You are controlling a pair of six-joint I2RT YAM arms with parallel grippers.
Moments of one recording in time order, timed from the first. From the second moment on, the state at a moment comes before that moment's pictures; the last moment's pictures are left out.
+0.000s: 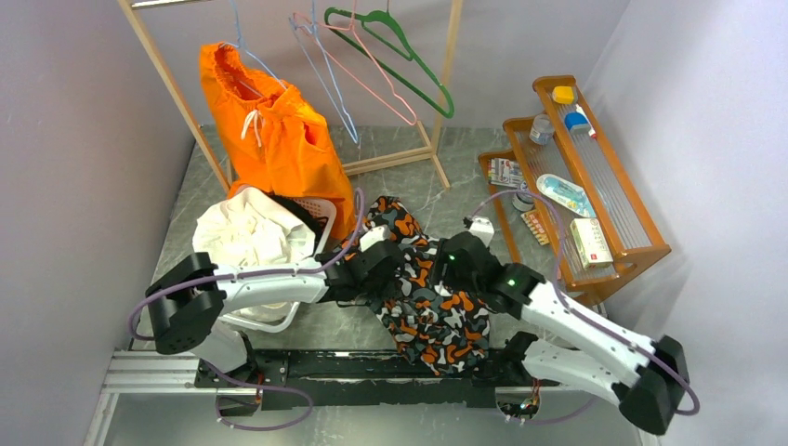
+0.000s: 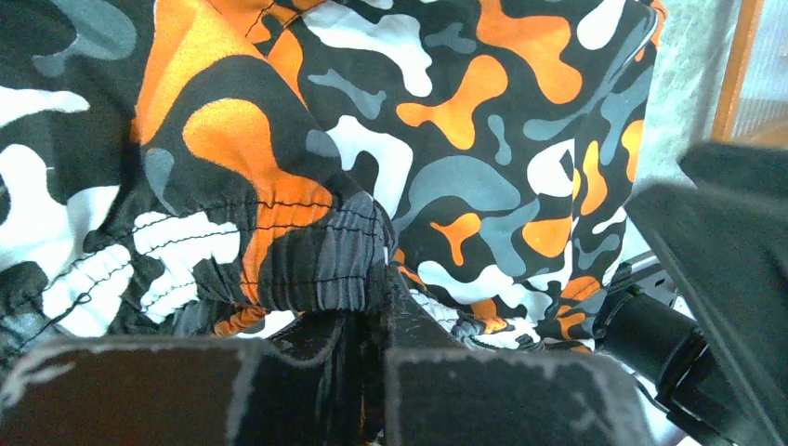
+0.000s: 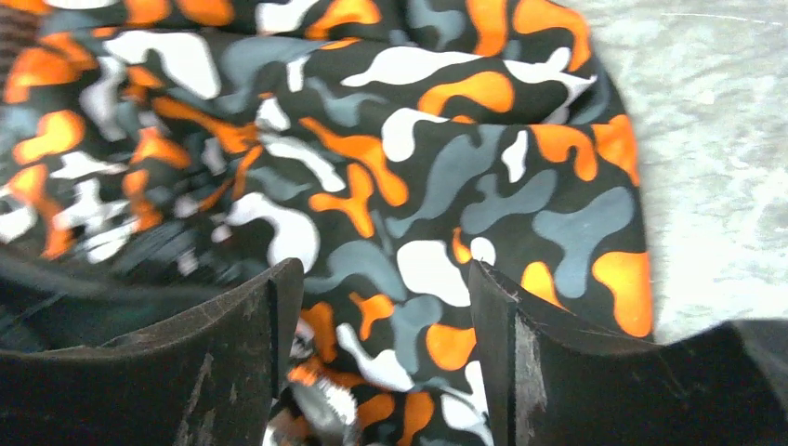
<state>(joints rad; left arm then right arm) -1.12 1.55 0.92 -0.30 -0.19 -1.15 0.83 0.84 0.64 -0.58 0.32 0.79</state>
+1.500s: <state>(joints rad) -1.08 1.81 1.11 -0.37 -0.16 -1.00 0.58 1.19 0.28 0.07 -0.39 0.84</state>
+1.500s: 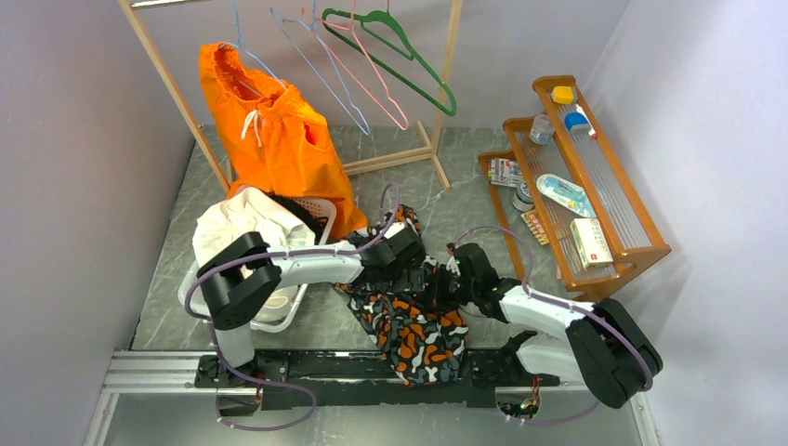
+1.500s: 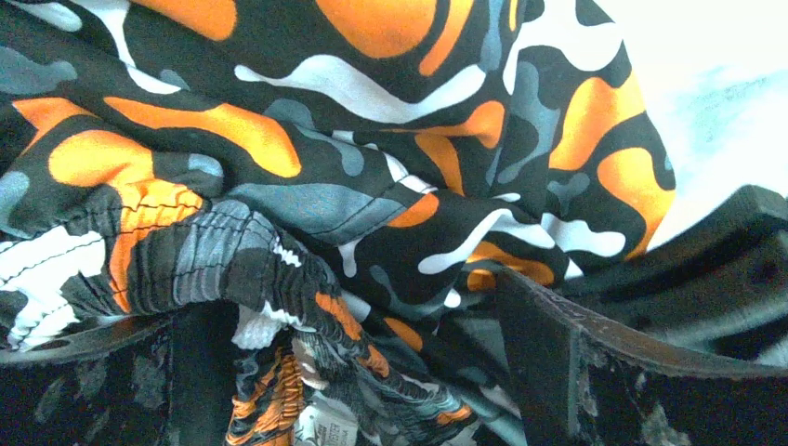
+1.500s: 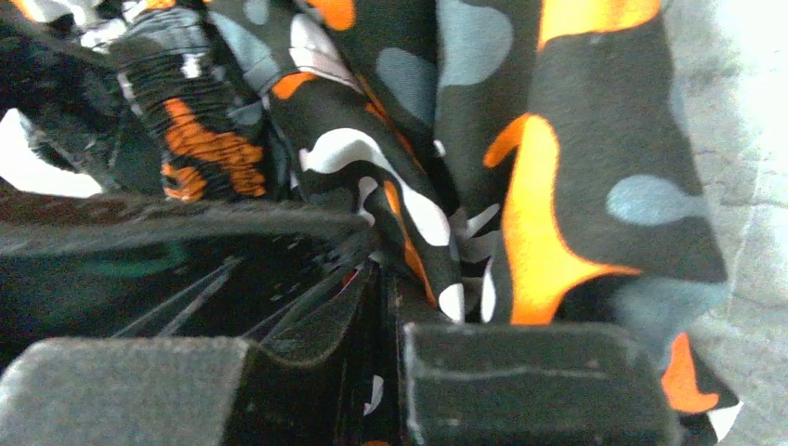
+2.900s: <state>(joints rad) -1.26 1.39 1.29 -0.84 -0.65 -1.08 0.58 0.79 0.55 -0.56 0.27 0.93</state>
